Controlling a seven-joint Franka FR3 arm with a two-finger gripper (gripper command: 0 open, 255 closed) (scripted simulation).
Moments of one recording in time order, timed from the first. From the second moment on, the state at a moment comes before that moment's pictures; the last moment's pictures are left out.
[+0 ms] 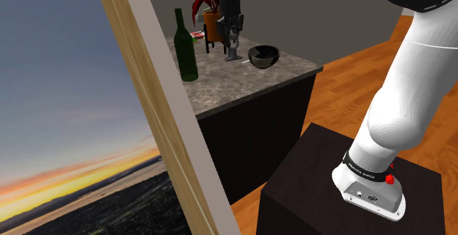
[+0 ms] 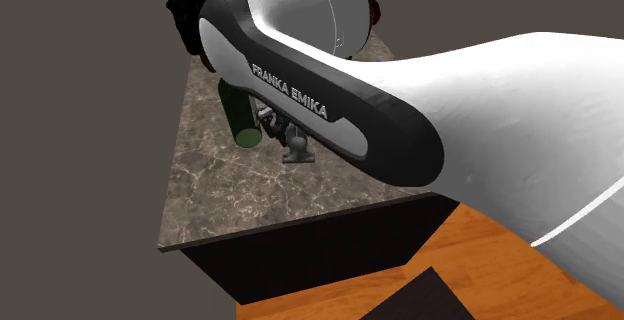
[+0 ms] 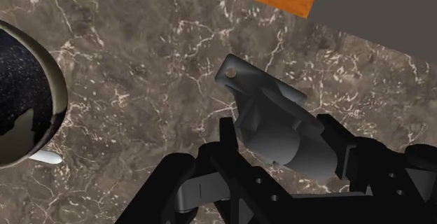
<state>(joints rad) 0.05 0.01 0.01 -1.61 -0.01 1.63 0.03</state>
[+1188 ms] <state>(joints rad) -0.11 0.14 -0.13 -1.37 0.01 1.52 -0.28</state>
